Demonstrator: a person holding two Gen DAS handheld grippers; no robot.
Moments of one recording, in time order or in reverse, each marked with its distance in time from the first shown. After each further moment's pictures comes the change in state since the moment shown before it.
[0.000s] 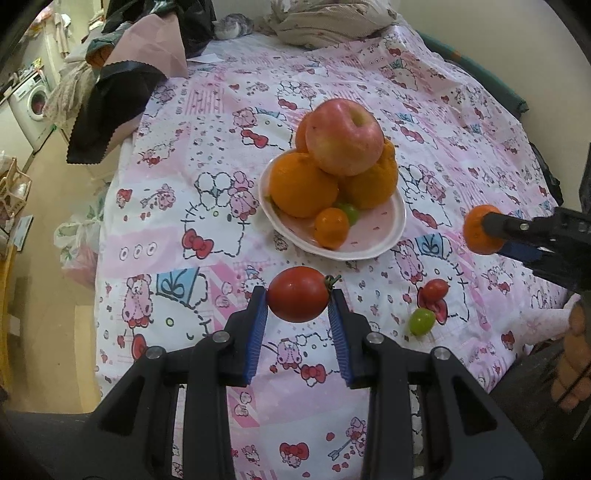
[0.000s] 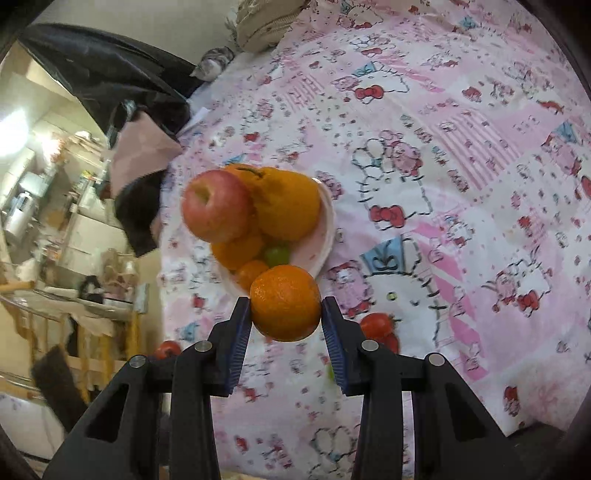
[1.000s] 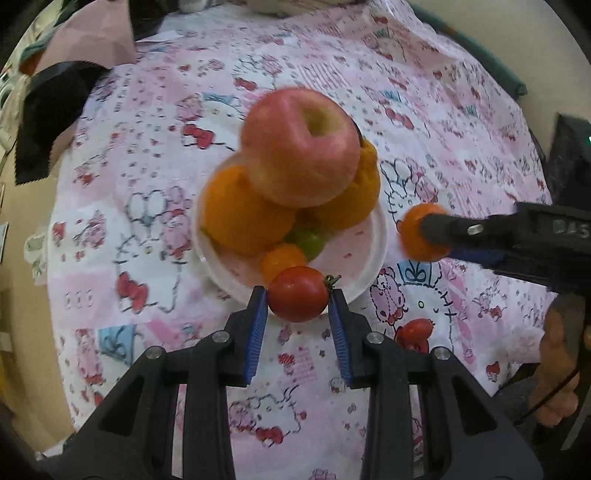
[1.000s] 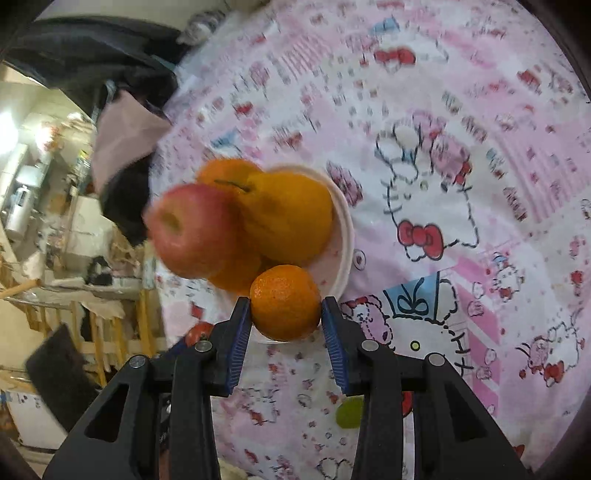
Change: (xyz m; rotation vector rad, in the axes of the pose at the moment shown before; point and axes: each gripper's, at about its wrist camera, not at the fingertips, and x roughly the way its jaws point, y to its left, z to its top) left arm 0.072 -0.043 0.067 0.047 0.155 -0.074; right arm 0.084 -0.009 0.065 0.024 0.225 0.001
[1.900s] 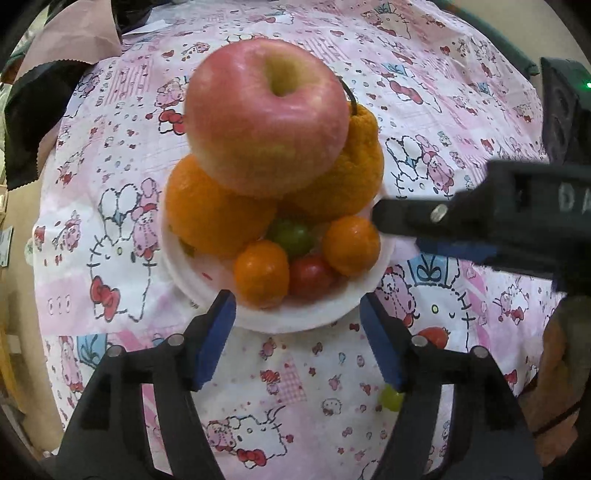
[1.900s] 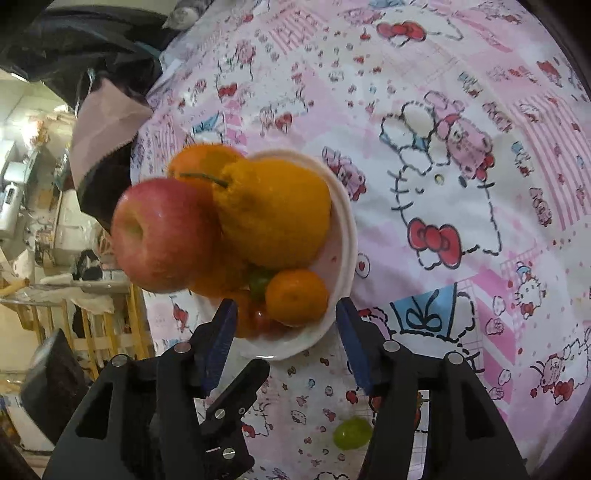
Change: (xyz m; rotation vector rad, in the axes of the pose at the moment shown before) left arm 0.038 -0.020 0.003 0.013 0.056 0.049; right arm 0.025 -0.003 0.013 0.021 0.039 -0.017
